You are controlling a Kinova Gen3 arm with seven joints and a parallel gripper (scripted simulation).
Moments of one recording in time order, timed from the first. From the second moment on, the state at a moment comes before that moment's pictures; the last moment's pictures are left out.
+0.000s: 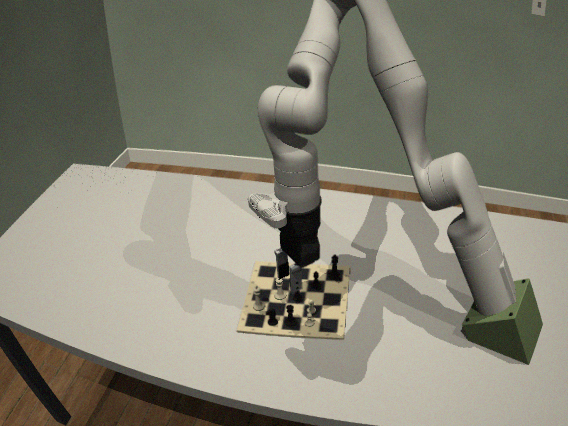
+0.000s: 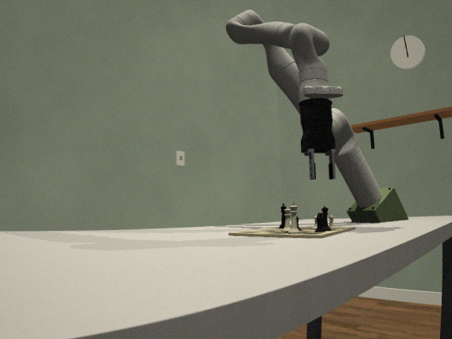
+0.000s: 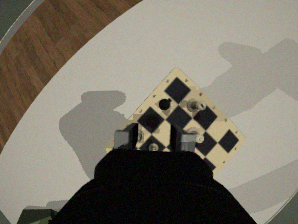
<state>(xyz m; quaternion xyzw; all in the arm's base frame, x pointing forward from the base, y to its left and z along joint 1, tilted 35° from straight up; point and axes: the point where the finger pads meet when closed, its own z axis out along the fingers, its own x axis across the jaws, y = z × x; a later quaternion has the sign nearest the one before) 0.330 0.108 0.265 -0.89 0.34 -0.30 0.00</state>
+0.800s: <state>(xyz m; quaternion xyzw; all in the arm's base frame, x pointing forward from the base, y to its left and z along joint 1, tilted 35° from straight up) 0.341 0.109 0.250 -0.90 0.33 -0.30 0.01</state>
